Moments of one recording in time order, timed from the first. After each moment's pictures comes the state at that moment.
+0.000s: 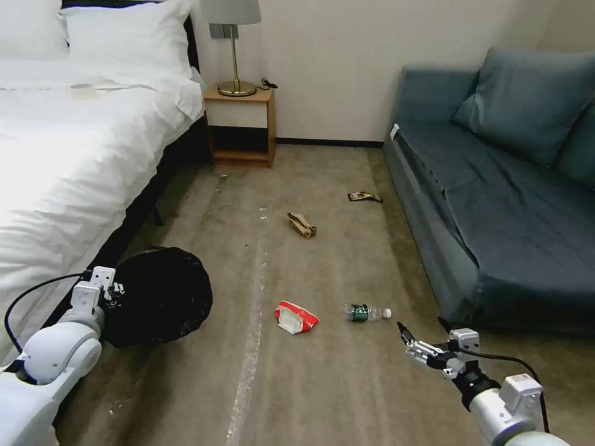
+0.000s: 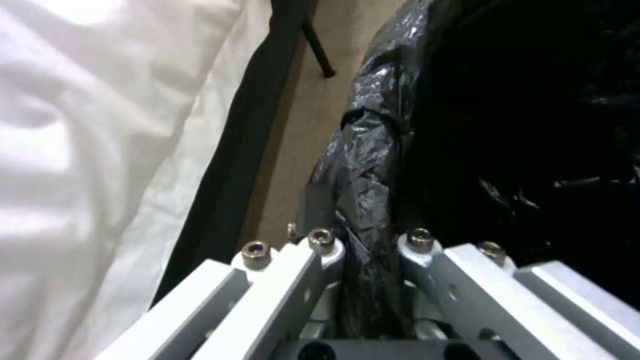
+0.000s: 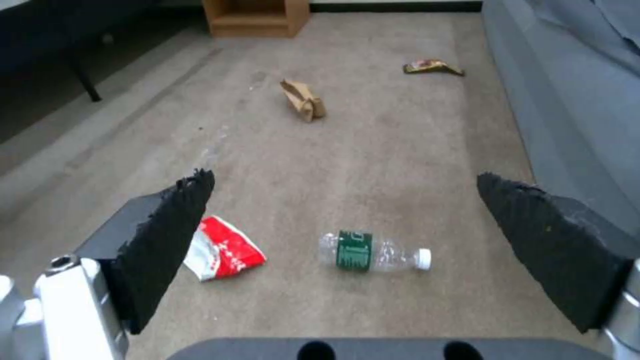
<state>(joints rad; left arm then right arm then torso) 1.32 -0.69 -0.53 -1.81 -0.58 0.46 -0.35 -1.85 0.97 0.62 2.19 0.60 -0.09 0.07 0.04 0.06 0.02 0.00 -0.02</state>
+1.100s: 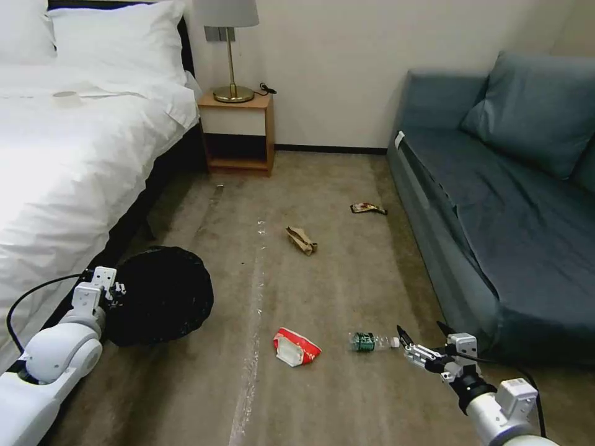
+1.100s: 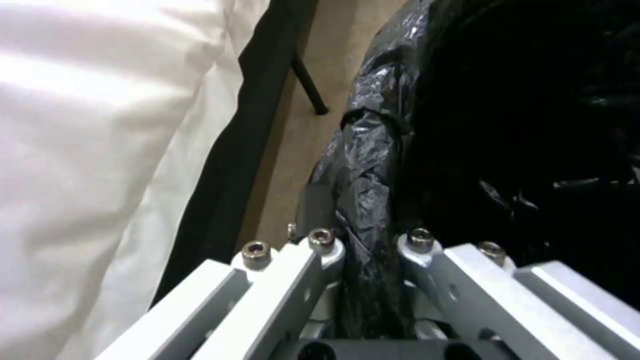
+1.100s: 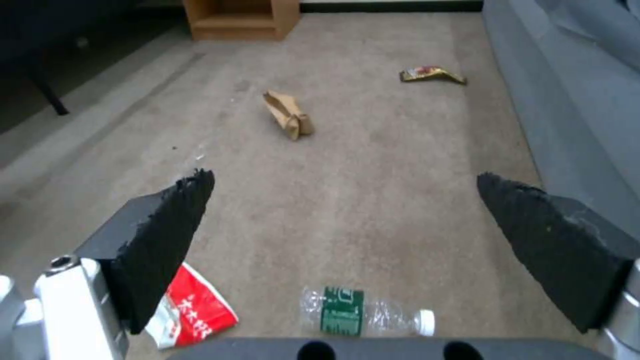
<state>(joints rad) 1.31 -0.69 -0.51 -1.79 -0.57 0.43 -0.33 -1.84 1.00 0.61 2.17 0.58 -0.09 0.07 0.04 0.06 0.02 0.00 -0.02</state>
